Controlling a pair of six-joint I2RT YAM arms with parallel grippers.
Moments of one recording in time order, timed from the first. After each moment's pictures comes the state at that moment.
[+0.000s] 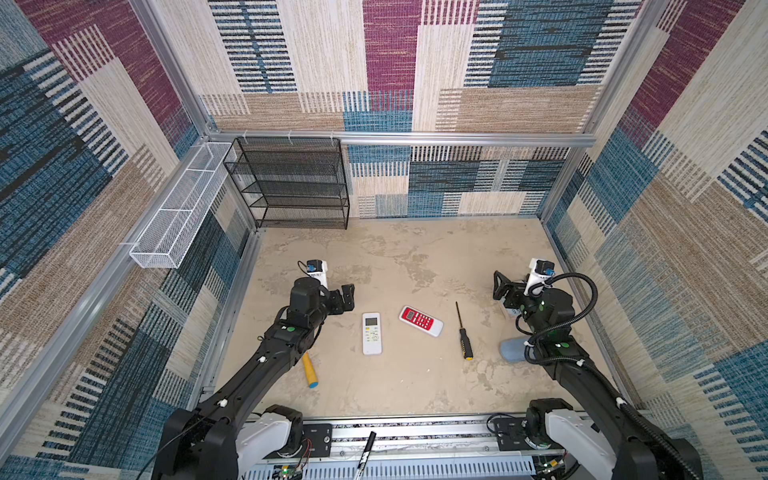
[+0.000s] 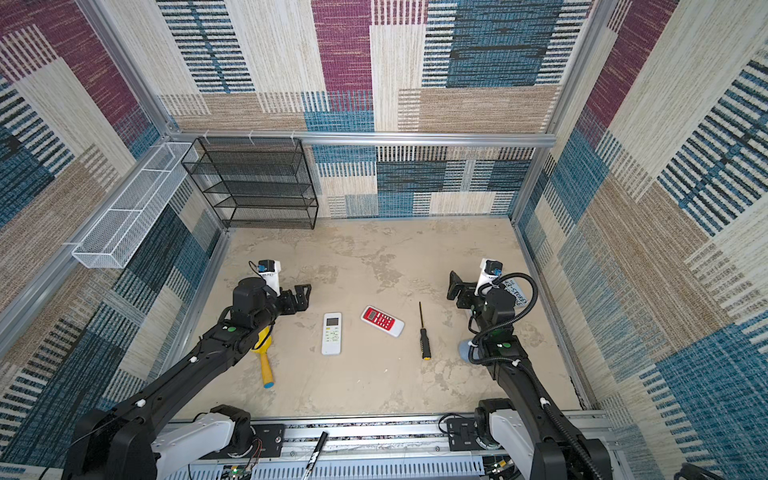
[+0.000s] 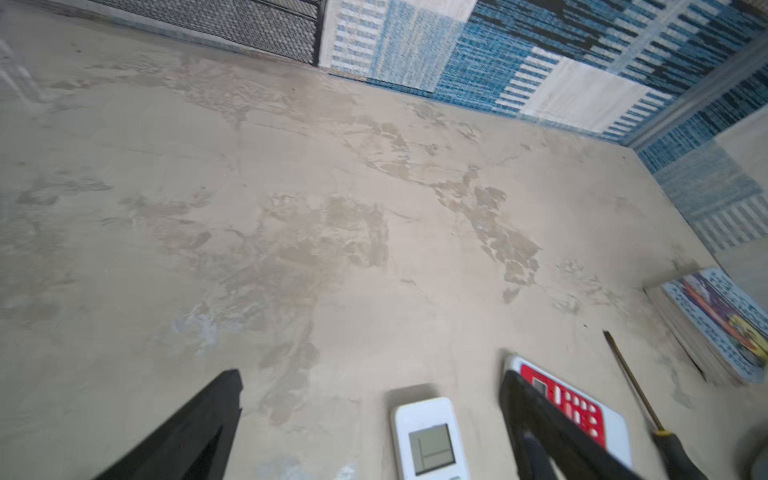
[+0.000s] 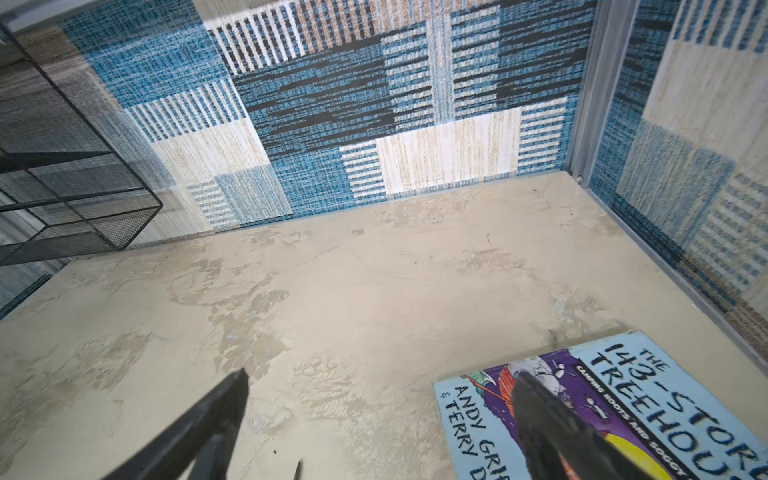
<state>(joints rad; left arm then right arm) -0.33 1.12 0.62 -0.02 0.01 -0.35 0.06 0.92 0.40 0.31 -0.04 0.22</state>
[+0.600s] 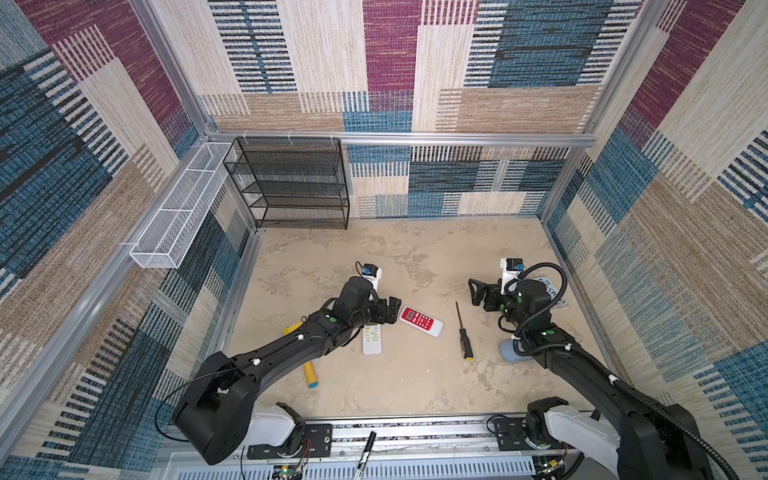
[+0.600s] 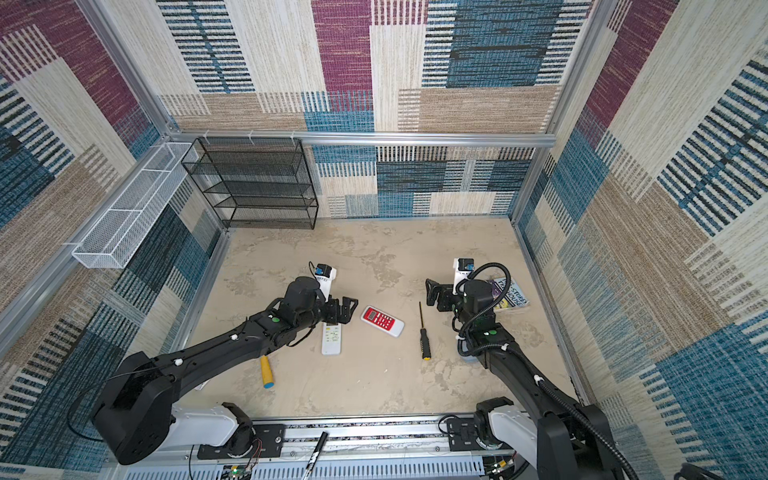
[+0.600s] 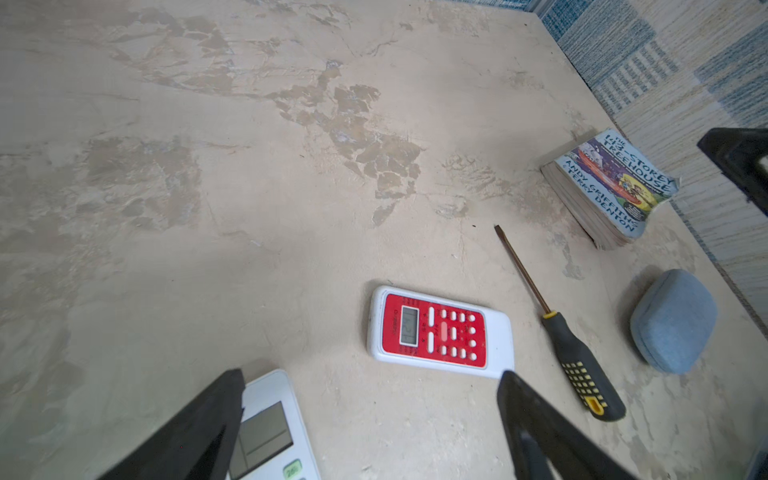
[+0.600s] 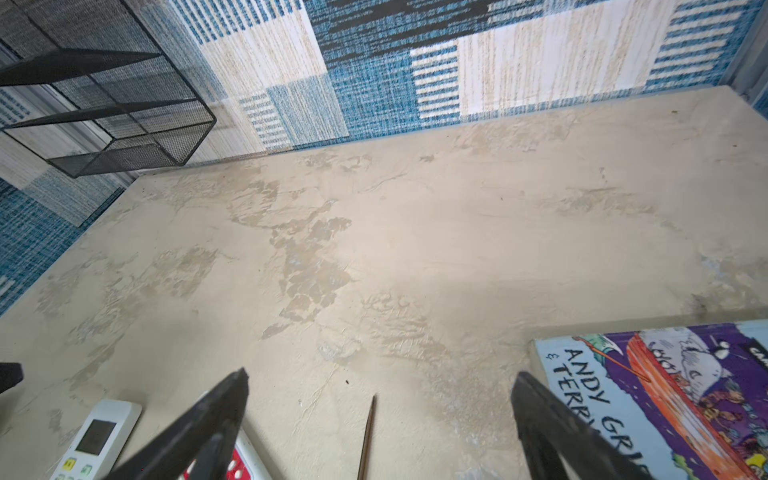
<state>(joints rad) -0.65 1.37 0.77 -0.03 0.00 -0.39 0.20 1.05 0.48 0.19 -0.08 0.26</state>
